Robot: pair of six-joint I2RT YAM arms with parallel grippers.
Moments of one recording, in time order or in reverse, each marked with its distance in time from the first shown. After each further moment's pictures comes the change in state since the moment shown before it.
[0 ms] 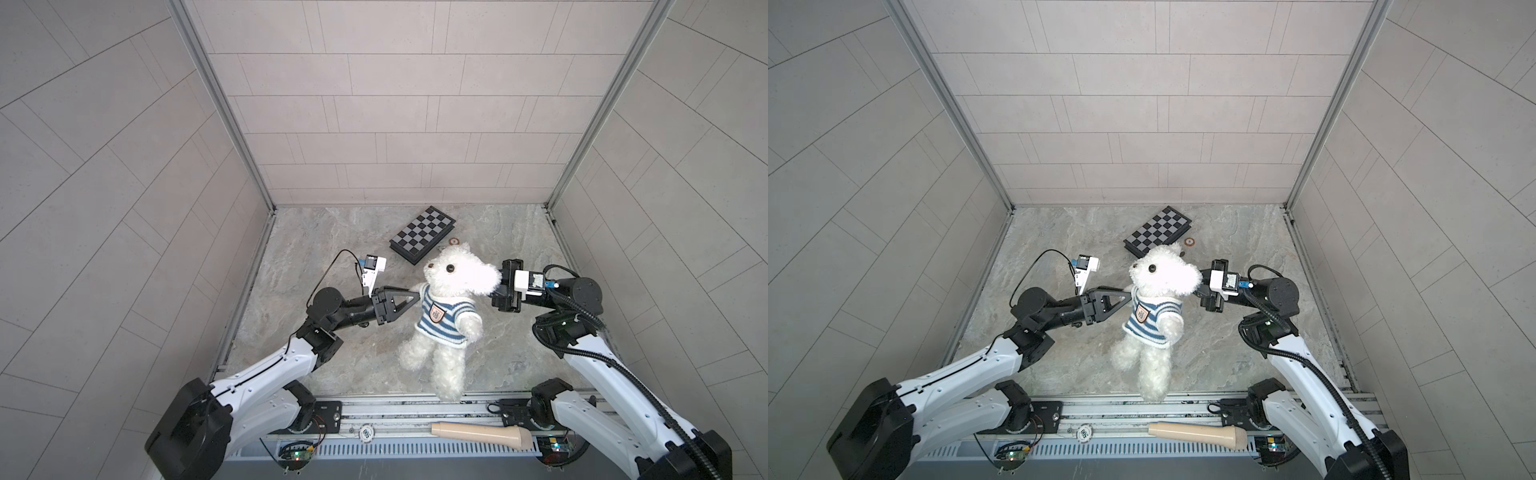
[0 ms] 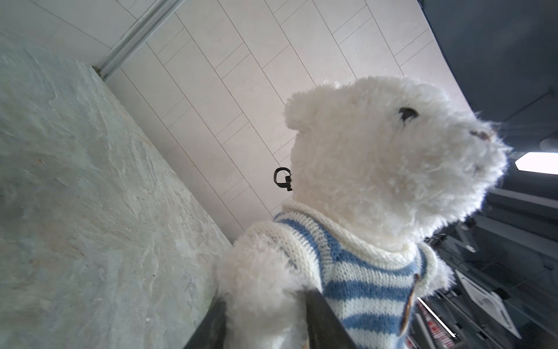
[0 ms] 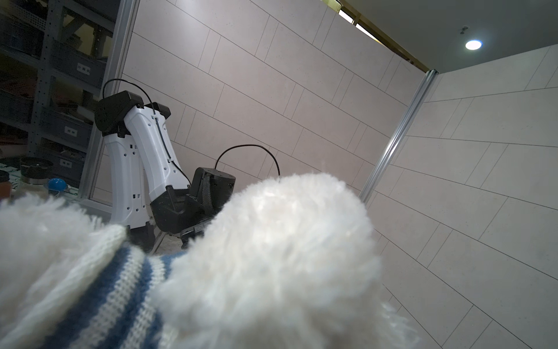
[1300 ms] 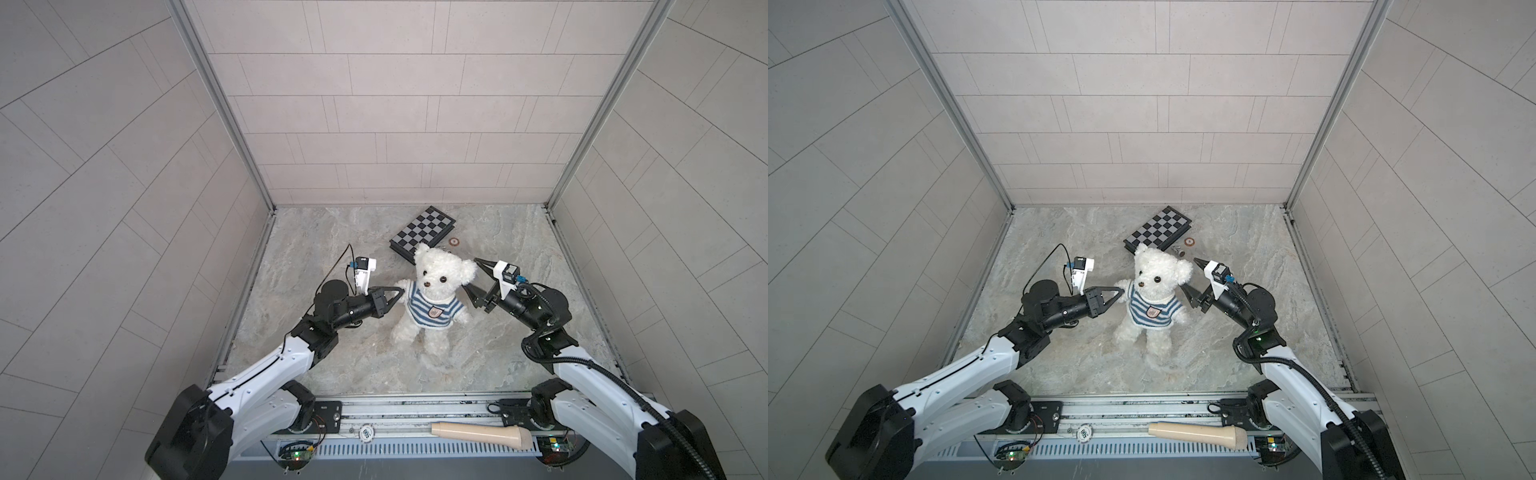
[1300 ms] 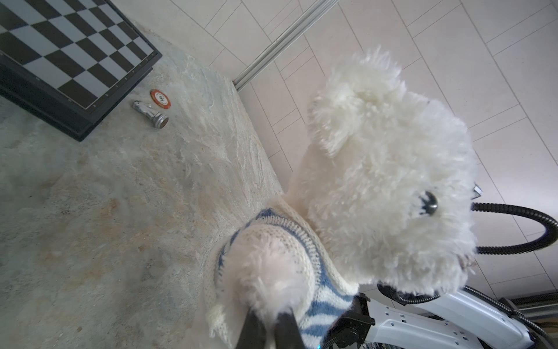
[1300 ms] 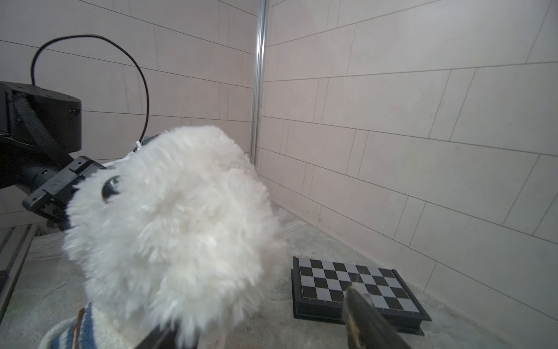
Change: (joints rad) left arm 0.086 0.007 0.009 -0.393 -0.201 0.188; right arm 0.000 0.030 -0.312 -0.051 0.571 -0.037
